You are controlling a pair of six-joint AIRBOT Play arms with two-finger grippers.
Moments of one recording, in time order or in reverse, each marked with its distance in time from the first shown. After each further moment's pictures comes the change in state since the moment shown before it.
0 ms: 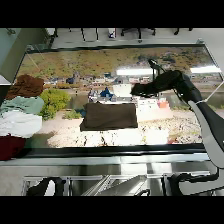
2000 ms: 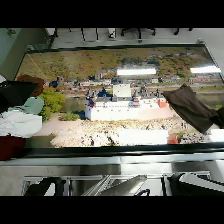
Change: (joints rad) left arm -0.238 -0.057 -0.005 -0.006 -0.063 -0.026; right arm -1.066 0.232 -0.445 -0.099 0.008 -0.035
